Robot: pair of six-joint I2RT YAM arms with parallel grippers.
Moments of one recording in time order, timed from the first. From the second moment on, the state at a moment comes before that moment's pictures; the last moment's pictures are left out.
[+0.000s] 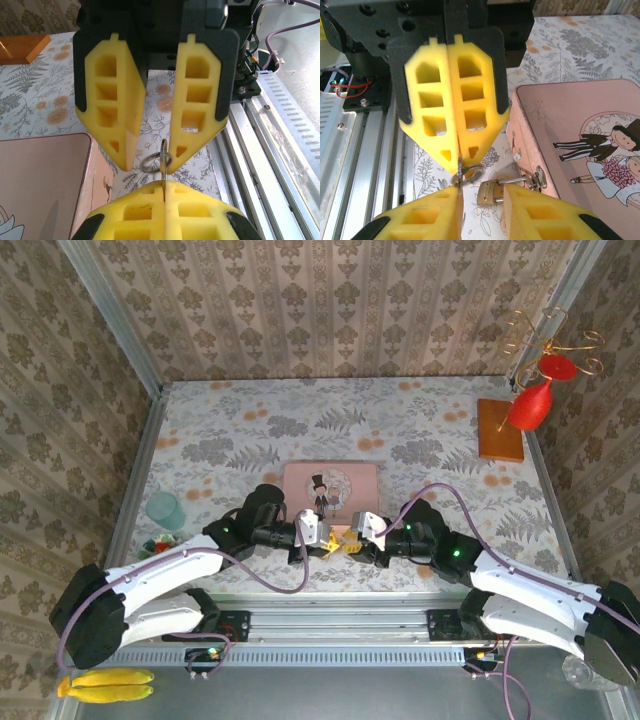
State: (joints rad) left arm -0.87 1.09 0.55 0.01 0.74 0.49; right arm 0.81 0.92 0.45 0.03 -0.40 -0.29
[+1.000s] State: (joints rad) left arm -0.95 1.24 0.90 -0.44 0.45 0.64; right arm 0.80 0.87 0.43 0.03 -0.34 -0.29
